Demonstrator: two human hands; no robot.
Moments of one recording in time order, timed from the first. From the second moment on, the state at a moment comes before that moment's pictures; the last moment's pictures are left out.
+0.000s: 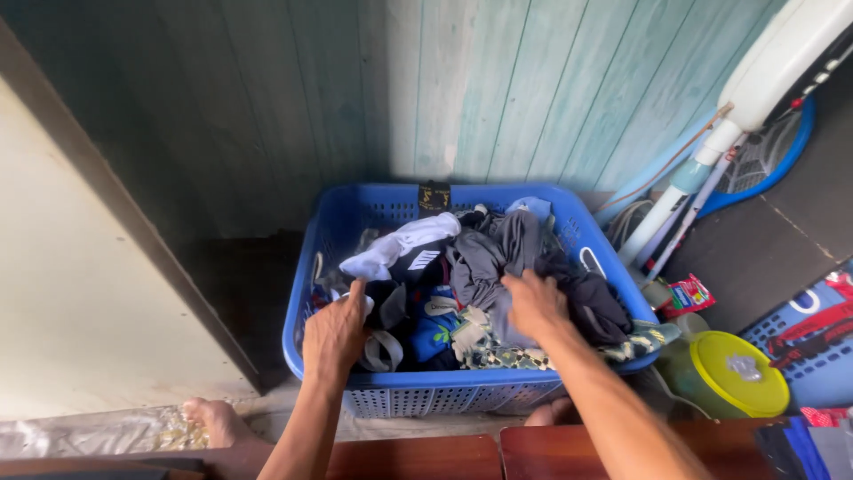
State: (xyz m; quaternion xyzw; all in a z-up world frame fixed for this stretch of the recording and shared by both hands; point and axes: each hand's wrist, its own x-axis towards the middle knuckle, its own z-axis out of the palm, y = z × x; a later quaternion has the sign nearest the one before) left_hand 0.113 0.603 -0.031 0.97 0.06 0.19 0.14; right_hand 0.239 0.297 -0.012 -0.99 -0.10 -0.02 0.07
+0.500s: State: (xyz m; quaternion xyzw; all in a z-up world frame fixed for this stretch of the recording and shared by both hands) left_hand 0.101 0.598 -0.004 0.93 0.12 0.29 0.18; right_hand 0.287 0.179 0.085 -0.76 -0.02 -0.49 0.43
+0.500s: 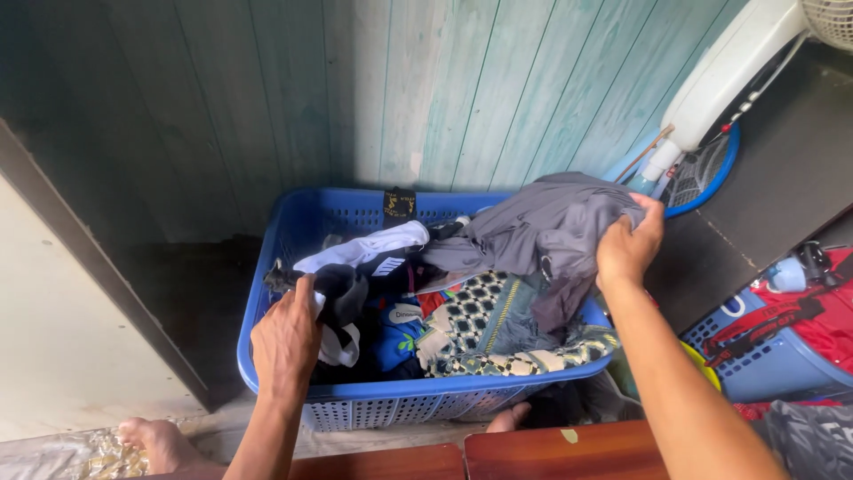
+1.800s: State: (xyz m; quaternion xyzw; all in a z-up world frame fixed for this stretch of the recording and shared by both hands) left_hand 0.039 0.609 0.206 0.90 -0.07 0.33 0.26; right_hand 0.218 0.327 0.123 -0.44 -0.13 -0.06 0.89
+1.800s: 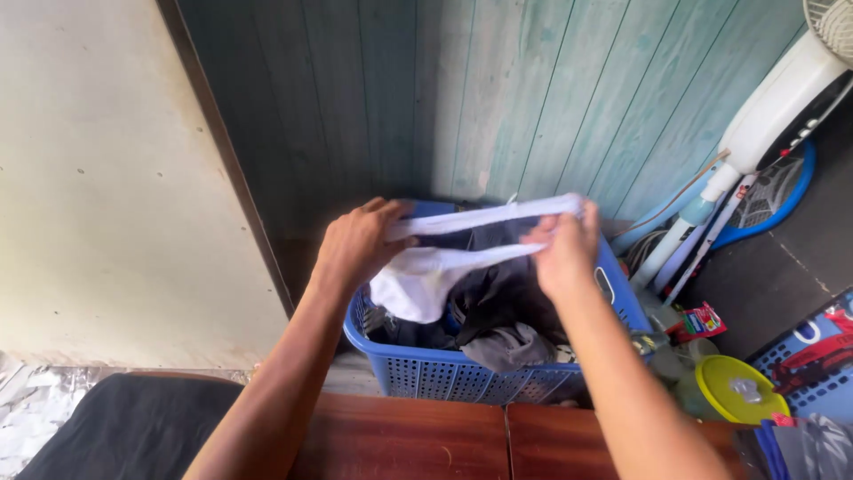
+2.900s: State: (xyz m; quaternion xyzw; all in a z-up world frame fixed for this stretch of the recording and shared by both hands) left_hand -0.165 0.520 0.245 0.80 -0.08 0.24 0.54; right_hand -0.057 0.200 0.246 -0.81 -0.04 -0.06 0.58
